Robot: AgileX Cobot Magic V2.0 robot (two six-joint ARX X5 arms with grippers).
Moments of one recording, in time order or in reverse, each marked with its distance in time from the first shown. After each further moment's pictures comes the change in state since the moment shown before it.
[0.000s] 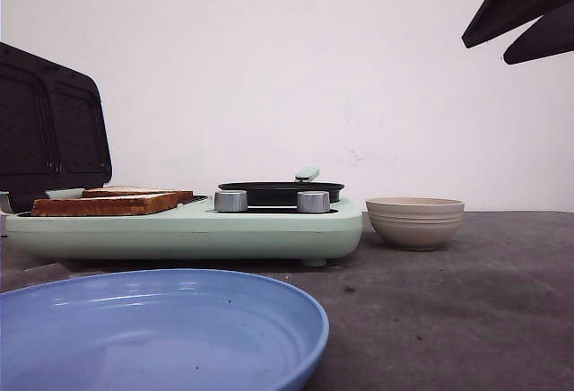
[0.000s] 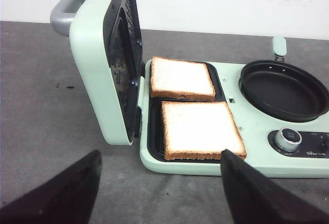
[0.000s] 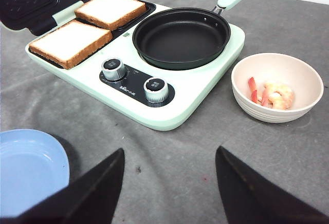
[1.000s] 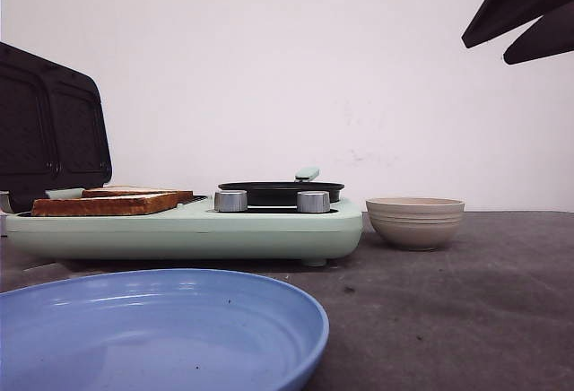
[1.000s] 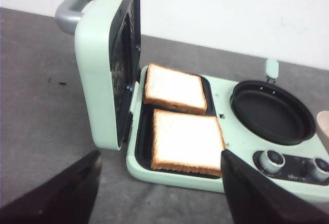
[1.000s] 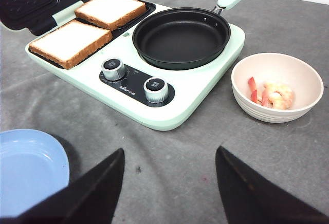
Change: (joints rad) left arm 0.000 0.000 0.000 0.039 0.000 -0.136; right arm 0.000 0.000 0.000 0.000 0.000 0.000
